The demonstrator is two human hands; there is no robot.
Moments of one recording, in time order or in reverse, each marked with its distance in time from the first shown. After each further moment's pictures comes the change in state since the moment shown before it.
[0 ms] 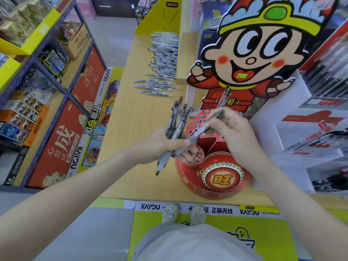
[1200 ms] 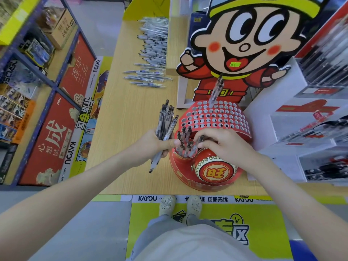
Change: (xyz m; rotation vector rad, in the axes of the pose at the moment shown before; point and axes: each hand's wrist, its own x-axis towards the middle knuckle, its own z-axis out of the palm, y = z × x) left_hand 0.019 -0.039 -0.006 0.134 0.200 -0.075; right_hand -0.006 0.039 -0.021 -0.674 -0.348 0.011
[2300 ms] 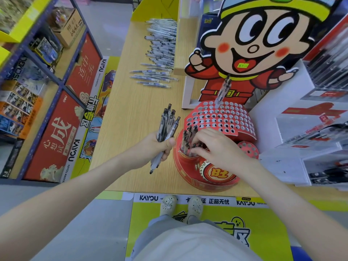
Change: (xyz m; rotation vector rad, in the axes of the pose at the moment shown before) left_hand -0.017 -0.014 -0.010 -0.028 -0.100 0.098; right_hand 0.008 -0.006 0.028 -0.270 -0.003 -0.115
